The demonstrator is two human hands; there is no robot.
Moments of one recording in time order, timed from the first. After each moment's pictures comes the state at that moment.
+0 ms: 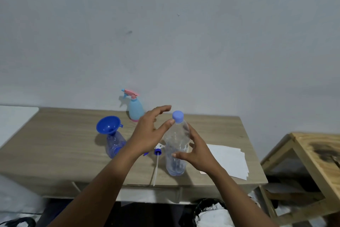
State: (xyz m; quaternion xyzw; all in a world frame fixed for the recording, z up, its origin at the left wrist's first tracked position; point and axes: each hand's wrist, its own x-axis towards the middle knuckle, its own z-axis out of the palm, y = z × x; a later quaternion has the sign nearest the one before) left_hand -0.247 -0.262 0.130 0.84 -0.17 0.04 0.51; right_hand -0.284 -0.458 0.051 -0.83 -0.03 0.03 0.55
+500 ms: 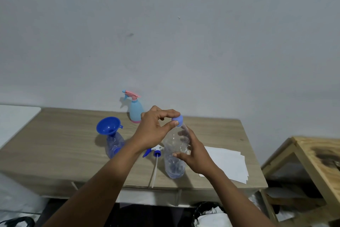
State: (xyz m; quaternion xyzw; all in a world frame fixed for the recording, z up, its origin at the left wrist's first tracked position) left_hand -0.240 -0.274 0.137 0.84 -0.17 0.04 0.52; right_hand -0.279 -0.459 0.043 -0.87 -0.06 0.01 0.50
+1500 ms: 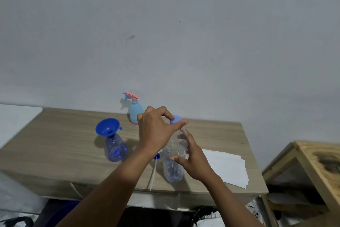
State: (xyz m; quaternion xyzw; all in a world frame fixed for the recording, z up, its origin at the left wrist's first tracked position) left_hand -0.240 -0.303 0.135 0.87 -0.05 0.21 0.45; right_hand -0.281 -0.457 0.039 -0.87 -0.06 0.00 0.50
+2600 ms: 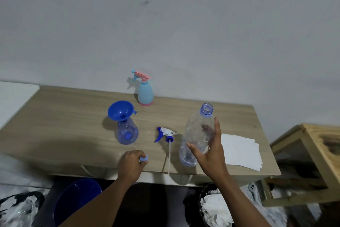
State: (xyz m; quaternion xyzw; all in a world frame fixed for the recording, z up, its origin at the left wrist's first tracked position) left_hand -0.257 -0.144 -0.114 0.94 -0.01 -0.02 0.34; right_hand -0.293 -0.419 0.006 -0.84 0.03 -0.14 0.53
